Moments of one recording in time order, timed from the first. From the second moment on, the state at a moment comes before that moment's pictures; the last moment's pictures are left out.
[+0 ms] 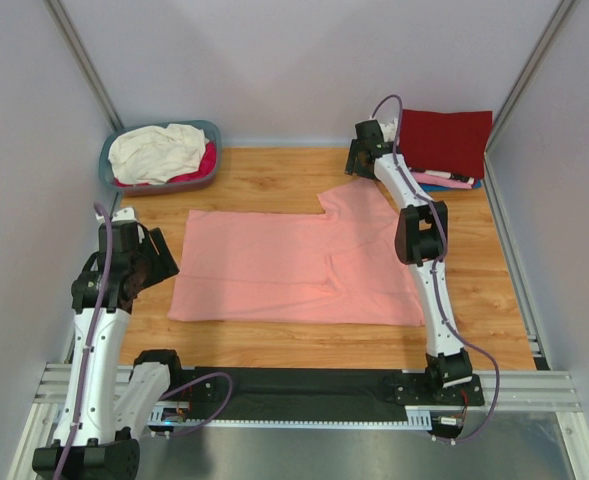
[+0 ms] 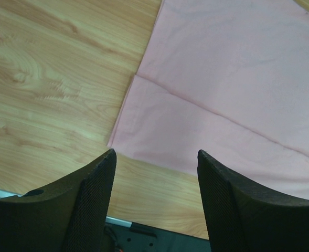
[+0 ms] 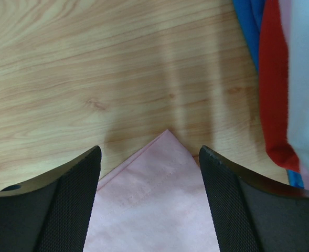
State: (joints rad) left arm 0.04 0.79 0.96 -0.99 -0.07 -0.37; right arm 0.23 2.68 2.52 -0.73 0.27 0.41
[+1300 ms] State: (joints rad) left arm 0.02 1.86 1.65 -0.85 -0.12 -0.47; right arm 0.16 2.13 1.71 -0.25 0.05 0.48
